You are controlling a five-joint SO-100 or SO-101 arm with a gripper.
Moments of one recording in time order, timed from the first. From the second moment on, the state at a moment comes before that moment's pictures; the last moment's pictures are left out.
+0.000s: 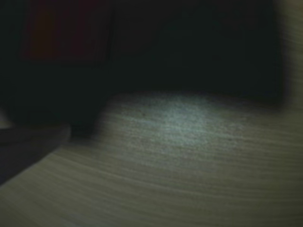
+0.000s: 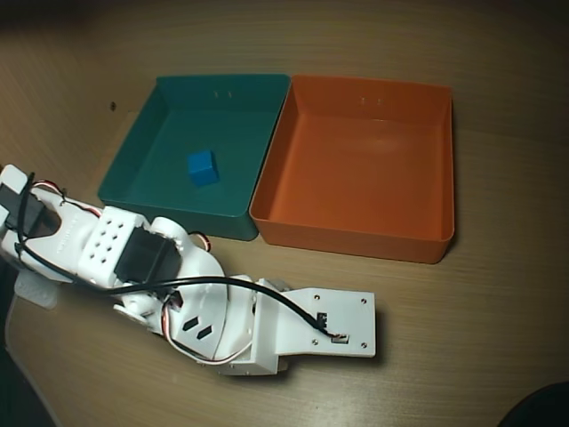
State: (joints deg) arm 6.5 47.3 45.3 64.4 -105.2
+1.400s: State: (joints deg) arm 7.2 54.1 44.7 64.5 -105.3
